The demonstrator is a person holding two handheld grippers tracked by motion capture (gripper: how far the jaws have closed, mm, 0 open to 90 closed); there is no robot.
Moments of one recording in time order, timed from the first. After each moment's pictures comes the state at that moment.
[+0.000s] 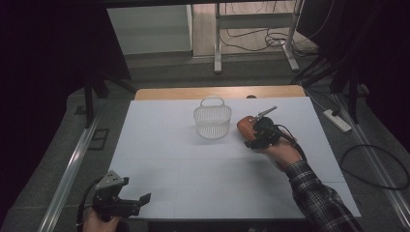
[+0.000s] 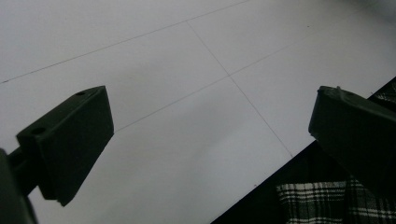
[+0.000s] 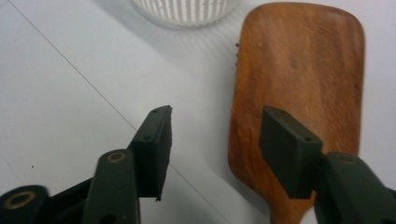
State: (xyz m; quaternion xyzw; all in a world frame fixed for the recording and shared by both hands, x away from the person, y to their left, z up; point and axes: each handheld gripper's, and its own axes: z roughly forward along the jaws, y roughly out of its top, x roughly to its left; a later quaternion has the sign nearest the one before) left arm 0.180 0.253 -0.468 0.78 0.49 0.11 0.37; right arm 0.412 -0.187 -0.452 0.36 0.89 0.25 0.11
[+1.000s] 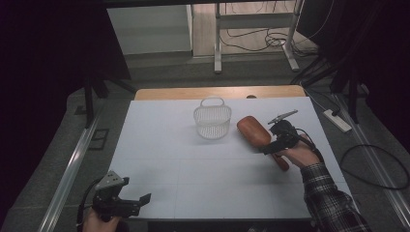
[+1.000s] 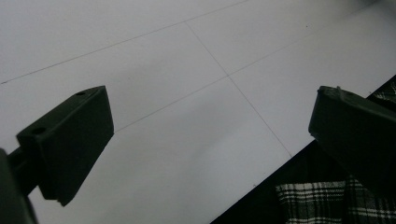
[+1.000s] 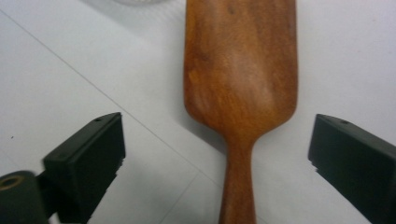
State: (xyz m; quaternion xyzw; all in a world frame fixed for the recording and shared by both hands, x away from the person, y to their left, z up) left arm 0.180 0.253 -0.468 0.78 0.48 0.11 0.37; right arm 0.398 -0.234 -0.448 0.40 0.87 0.26 0.13
